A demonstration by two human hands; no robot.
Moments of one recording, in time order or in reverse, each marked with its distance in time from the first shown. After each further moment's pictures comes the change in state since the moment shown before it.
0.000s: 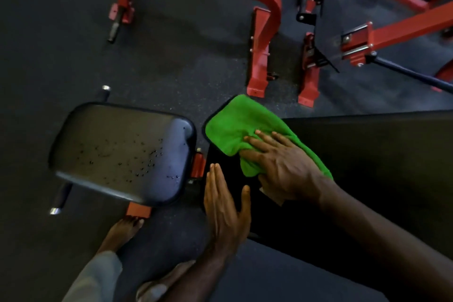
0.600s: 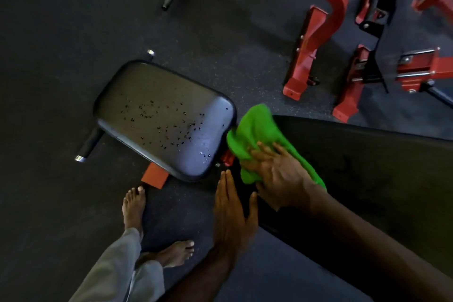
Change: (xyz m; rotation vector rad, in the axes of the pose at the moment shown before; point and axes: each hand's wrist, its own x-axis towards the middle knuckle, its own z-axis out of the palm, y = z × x) left_hand -0.027 -0.059 -0.005 -0.073 0.006 -0.184; right_hand 0.062 -0.064 0.037 -0.097 -0.179 -0.190
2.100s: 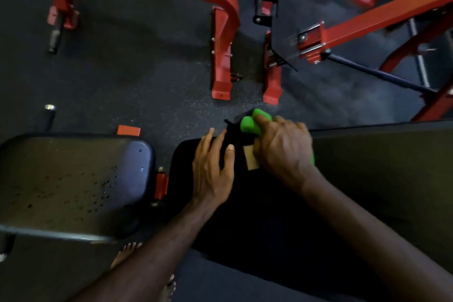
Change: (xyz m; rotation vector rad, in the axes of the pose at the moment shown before) left_hand 0.108 0.177 0.032 -0.069 -0.287 0.297; right_hand -0.114 0.115 -0.056 0.228 0.491 0.826
